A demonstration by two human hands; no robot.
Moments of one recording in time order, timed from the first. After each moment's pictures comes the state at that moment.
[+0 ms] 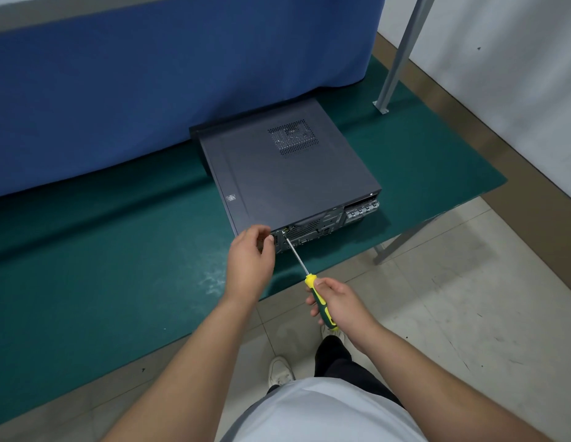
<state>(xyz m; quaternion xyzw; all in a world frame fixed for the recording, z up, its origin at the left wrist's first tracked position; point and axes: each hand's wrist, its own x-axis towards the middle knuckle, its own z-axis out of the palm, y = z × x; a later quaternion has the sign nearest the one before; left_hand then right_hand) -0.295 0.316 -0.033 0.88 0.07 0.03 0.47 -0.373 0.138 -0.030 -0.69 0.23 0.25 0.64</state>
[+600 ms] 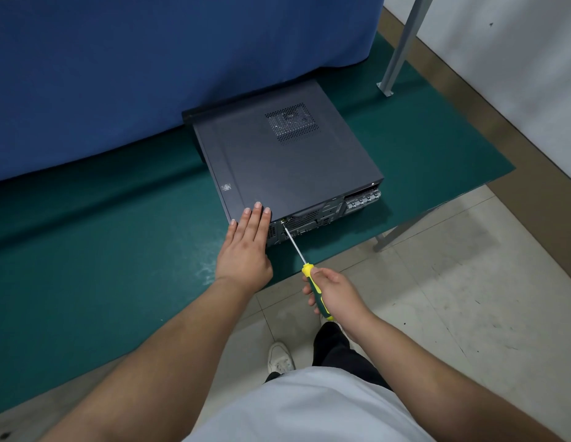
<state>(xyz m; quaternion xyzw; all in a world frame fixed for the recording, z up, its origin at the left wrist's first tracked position) -0.286 0.329 -0.061 0.99 -0.12 -0.09 0.07 -0.362 0.142 -0.041 -0.67 0.27 0.25 0.65</state>
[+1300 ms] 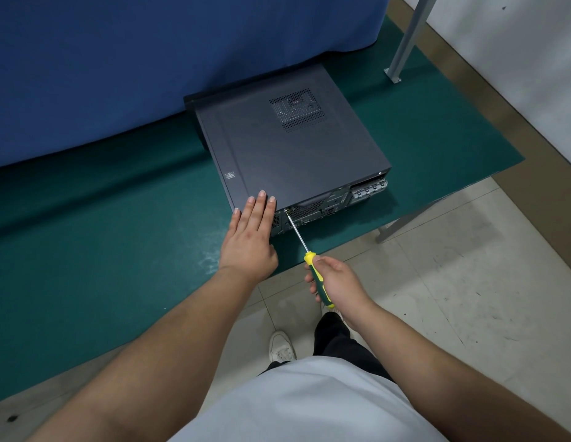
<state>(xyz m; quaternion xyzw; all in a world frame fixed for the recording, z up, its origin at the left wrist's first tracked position) -0.286 0.331 -0.063 0.98 -0.12 -0.09 0.08 -0.358 0.148 -0.050 -0.67 0.28 0.24 0.65</state>
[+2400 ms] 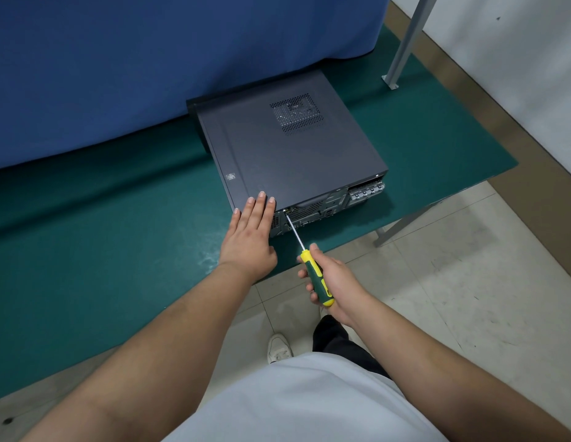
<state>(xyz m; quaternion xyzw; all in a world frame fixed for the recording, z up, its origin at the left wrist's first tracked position) -0.285 0.330 -0.054 0.98 -0.12 -0.13 0.08 -0.356 0.150 -0.043 -0.54 0.33 0.27 0.72</state>
